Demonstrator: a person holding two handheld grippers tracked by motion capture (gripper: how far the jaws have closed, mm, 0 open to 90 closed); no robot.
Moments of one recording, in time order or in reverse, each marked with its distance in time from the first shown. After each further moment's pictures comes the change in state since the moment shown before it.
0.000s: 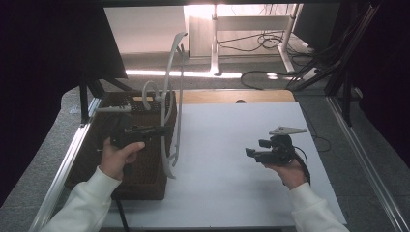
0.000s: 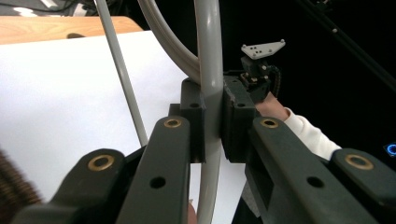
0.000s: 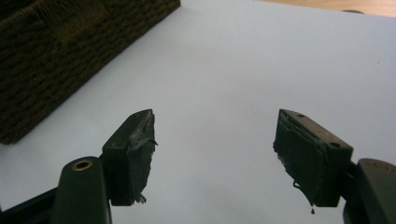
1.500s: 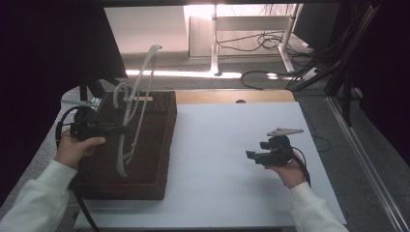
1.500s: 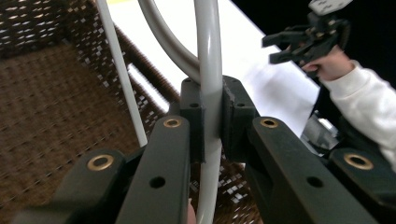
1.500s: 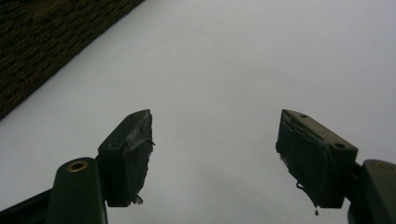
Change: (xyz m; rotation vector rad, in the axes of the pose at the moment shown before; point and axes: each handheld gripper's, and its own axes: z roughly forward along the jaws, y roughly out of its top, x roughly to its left) left arm 0.057 0.003 -0.079 0.196 0.185 0.017; right arm -0.005 -0.005 0.009 0.053 -0.033 -0.005
